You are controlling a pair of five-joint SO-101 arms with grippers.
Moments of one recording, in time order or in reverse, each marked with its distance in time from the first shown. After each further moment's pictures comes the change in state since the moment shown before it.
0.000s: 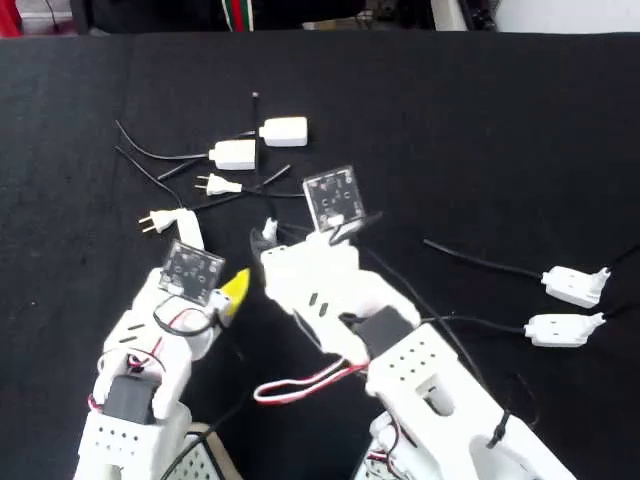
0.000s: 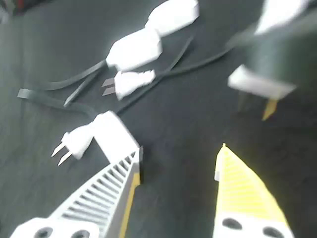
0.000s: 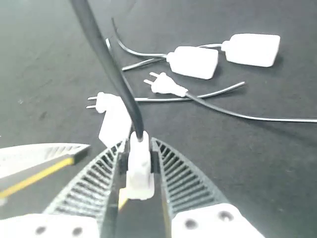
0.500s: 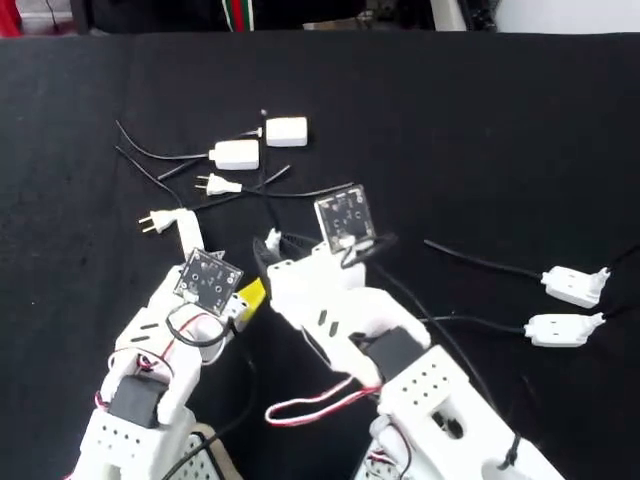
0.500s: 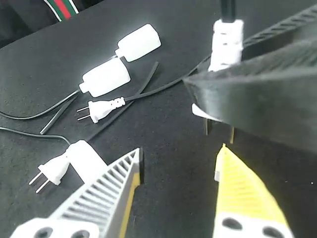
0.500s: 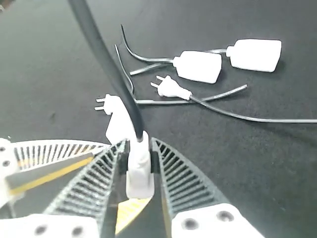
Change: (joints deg) left arm 4.9 0.0 0.0 -1.9 0.0; right arm -0.3 -10.7 7.3 -0.5 -0.1
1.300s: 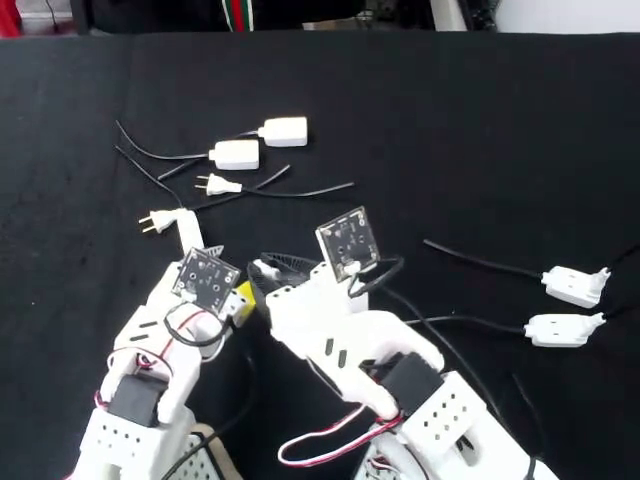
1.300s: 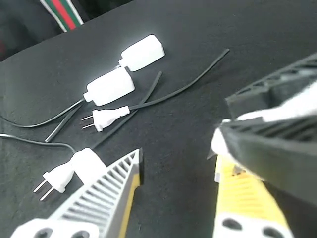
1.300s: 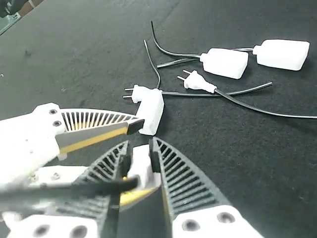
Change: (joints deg) left arm -1.1 0.2 0.0 -3.0 0.0; right arm -5.5 -12.8 0.5 13.5 -0.7
